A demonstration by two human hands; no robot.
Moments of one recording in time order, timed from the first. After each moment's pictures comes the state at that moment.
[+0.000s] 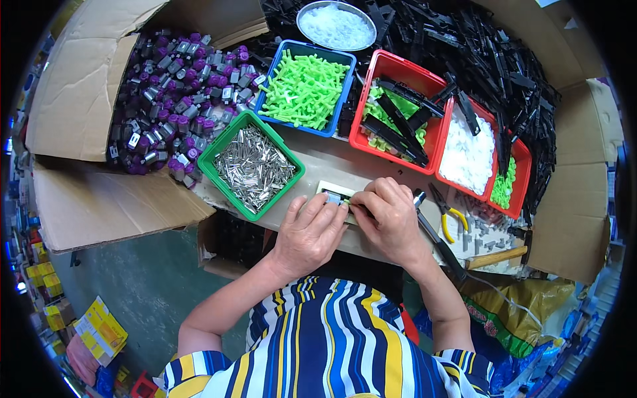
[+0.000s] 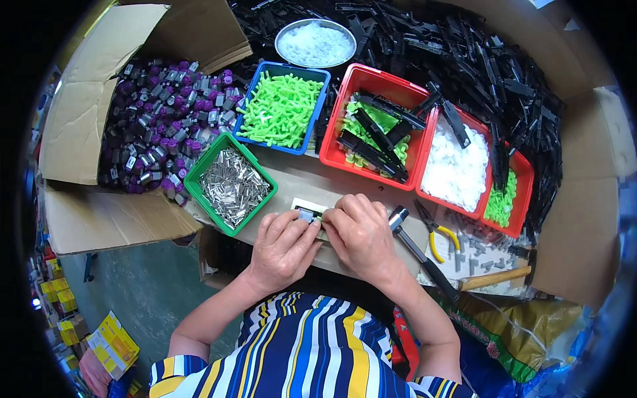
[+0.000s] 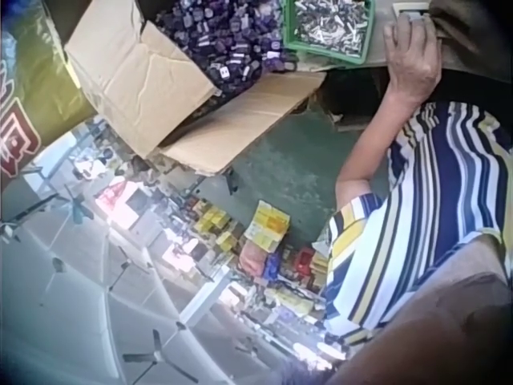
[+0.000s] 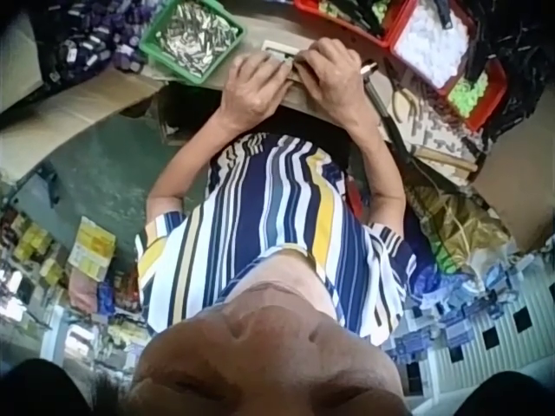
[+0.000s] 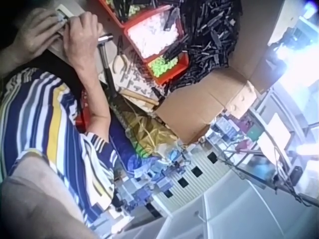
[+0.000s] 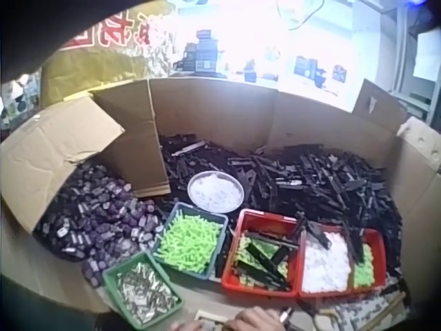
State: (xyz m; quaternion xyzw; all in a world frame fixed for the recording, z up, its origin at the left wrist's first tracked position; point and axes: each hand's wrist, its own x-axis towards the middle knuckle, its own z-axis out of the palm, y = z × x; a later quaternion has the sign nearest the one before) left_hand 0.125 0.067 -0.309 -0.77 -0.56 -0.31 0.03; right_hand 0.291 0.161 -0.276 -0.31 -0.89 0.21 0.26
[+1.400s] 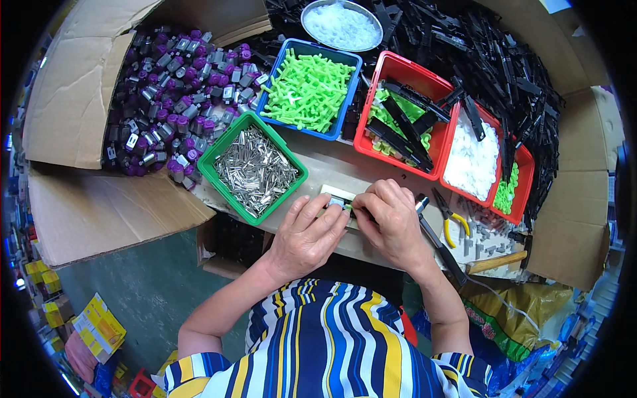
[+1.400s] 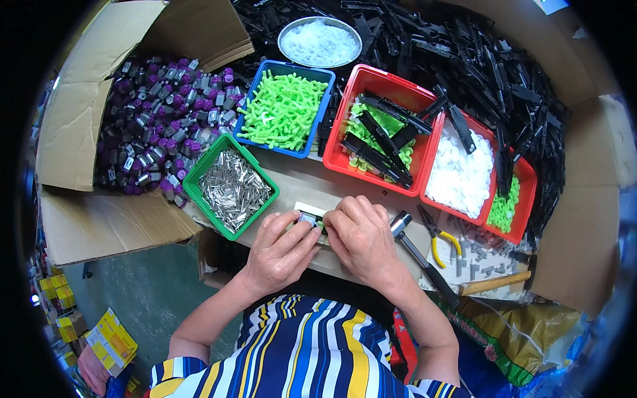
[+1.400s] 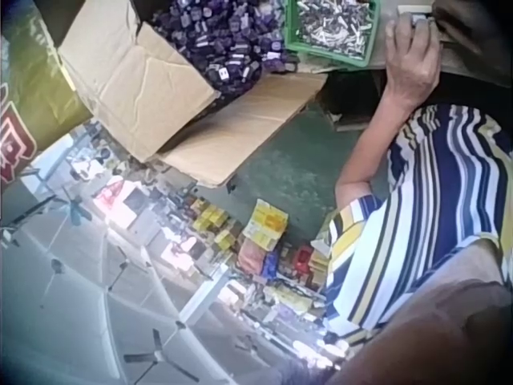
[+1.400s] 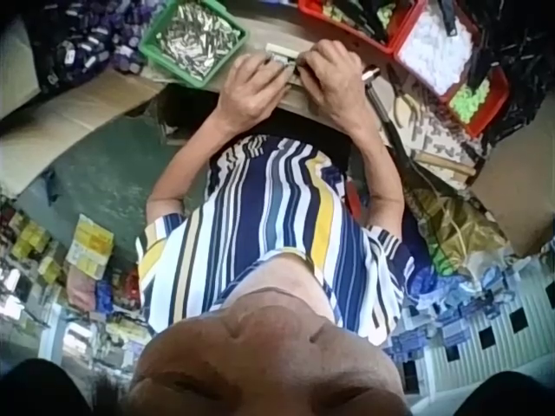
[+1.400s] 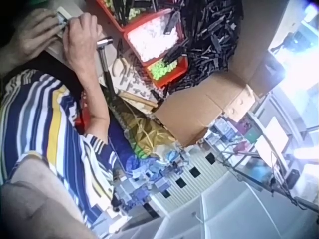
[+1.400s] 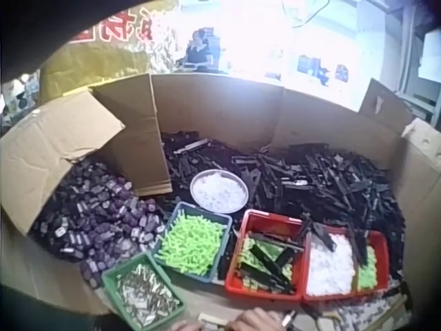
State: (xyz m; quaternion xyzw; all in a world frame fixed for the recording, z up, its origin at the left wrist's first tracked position) left_hand 0.115 0.068 -0.313 -0.78 -0.53 -0.33 0.00; right_hand 0.289 0.165 -0.275 -0.31 -0.90 0.23 0.23
